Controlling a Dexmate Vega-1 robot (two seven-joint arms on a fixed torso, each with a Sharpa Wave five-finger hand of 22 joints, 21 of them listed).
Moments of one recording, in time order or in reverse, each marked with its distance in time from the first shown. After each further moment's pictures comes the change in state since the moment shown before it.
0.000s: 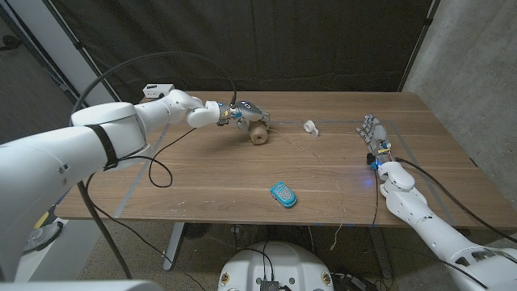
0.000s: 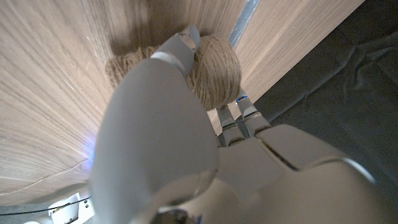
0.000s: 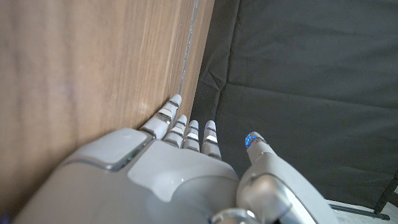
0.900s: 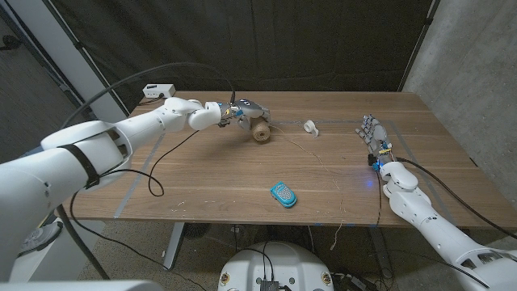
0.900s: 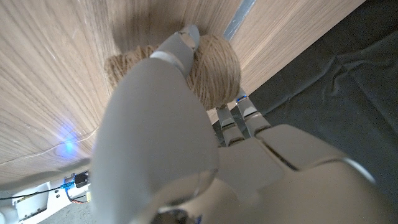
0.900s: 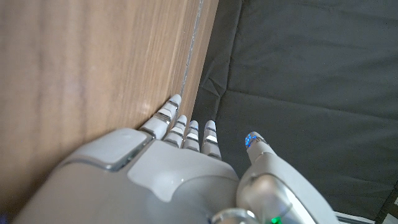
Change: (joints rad) left arm 0.154 0.135 -0.241 -0.334 -0.071 0.149 -0.212; left_hand 0.000 0.000 -0.011 0.006 0.004 0.015 -0.003 0.001 0.000 0.016 -0.002 0.002 0.000 0.011 -0.007 0.001 0.000 0.000 0.000 0.010 0.000; right arm -0.012 -0.030 -0.005 -0.027 0.000 -0.013 0.036; right_hand 0.000 0.000 0.000 0.000 0.000 0.000 0.000 0.000 0.000 -0.004 -0.004 0.004 0.000 0.000 0.000 0.000 0.000 0.000 0.000 0.000 0.000
